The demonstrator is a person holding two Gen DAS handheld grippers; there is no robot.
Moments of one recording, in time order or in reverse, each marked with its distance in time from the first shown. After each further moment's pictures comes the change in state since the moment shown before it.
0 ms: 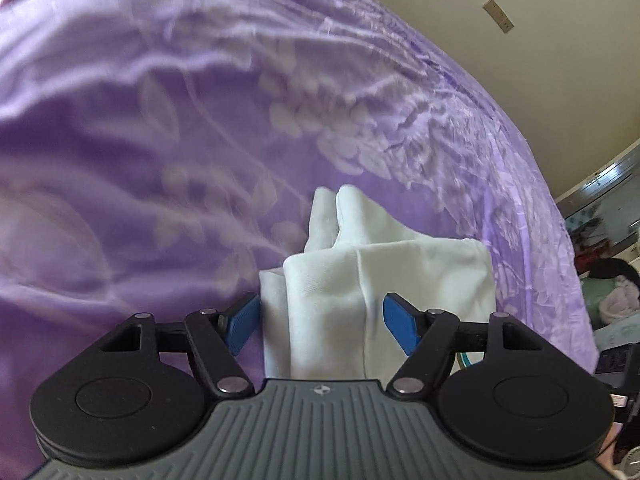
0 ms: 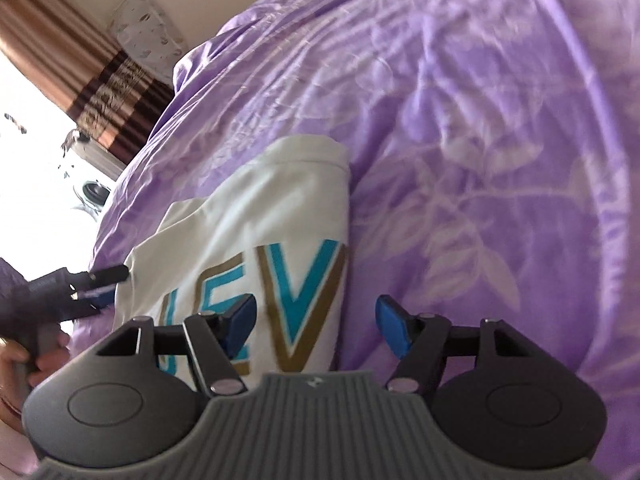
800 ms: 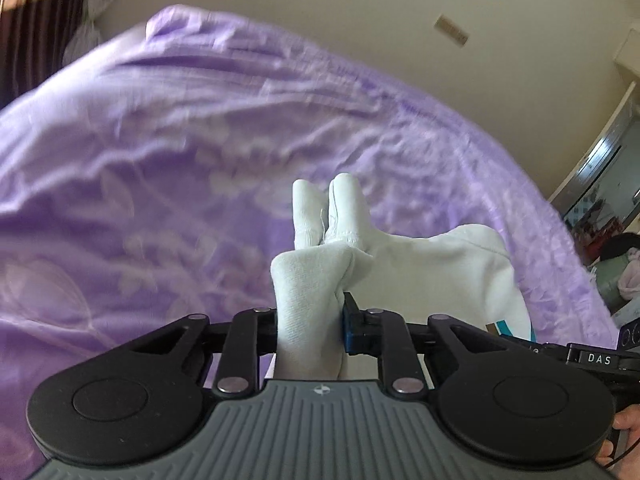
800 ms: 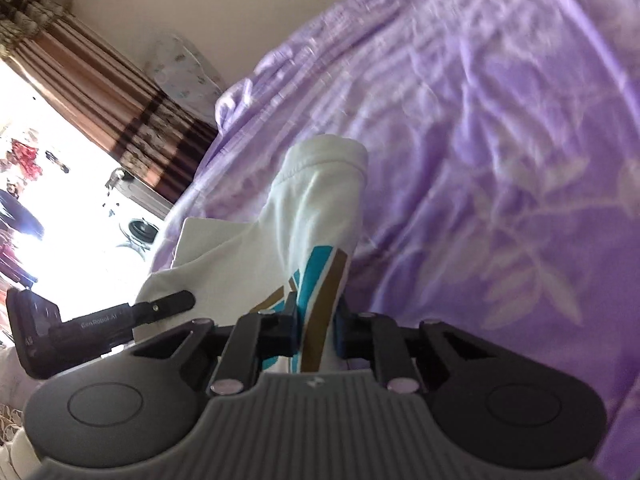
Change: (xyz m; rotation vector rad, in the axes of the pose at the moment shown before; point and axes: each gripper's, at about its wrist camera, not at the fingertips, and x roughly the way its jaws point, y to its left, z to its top) left arm -0.050 -0.078 -0.027 0.196 -0.212 0.056; right arm -0.015 0.029 0.000 0.021 -0.131 0.150
